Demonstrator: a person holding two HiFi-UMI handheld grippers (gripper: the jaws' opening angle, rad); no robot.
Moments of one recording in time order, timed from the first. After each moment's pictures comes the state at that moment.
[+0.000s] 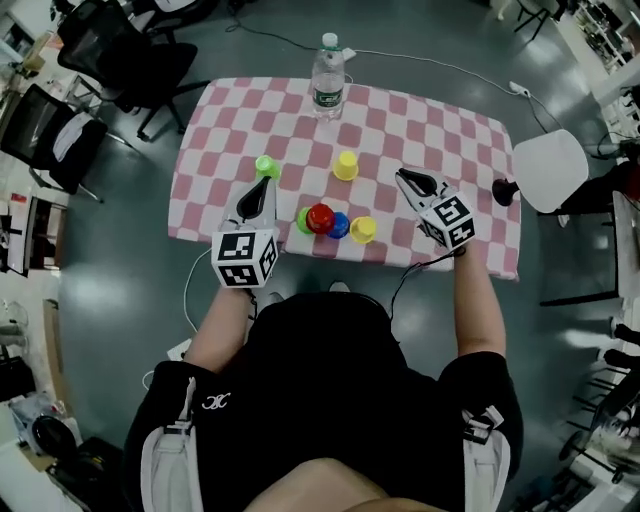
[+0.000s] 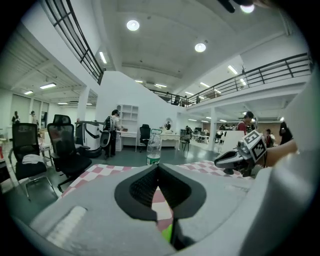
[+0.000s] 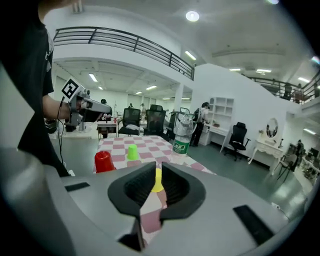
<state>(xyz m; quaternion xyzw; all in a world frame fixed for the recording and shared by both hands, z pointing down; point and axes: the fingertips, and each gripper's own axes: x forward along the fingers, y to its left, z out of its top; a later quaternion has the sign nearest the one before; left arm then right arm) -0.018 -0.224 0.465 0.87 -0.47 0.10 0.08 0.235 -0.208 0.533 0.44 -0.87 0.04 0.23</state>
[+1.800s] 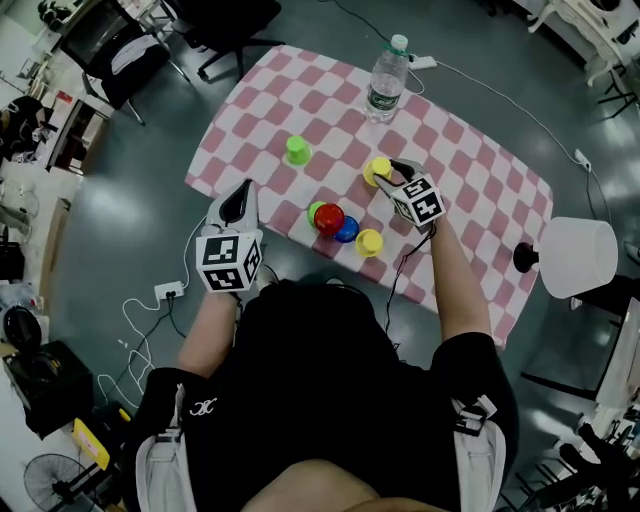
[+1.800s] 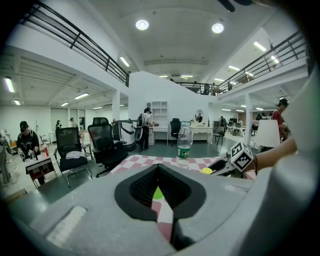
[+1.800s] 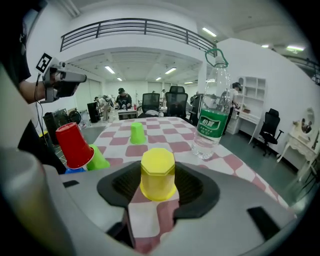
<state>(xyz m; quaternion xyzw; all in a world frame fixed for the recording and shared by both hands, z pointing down) -0.080 -0.193 0.483 0.75 -0.64 0.14 0.09 0.169 -0.315 0.661 0.30 -0.90 0.07 0.31</state>
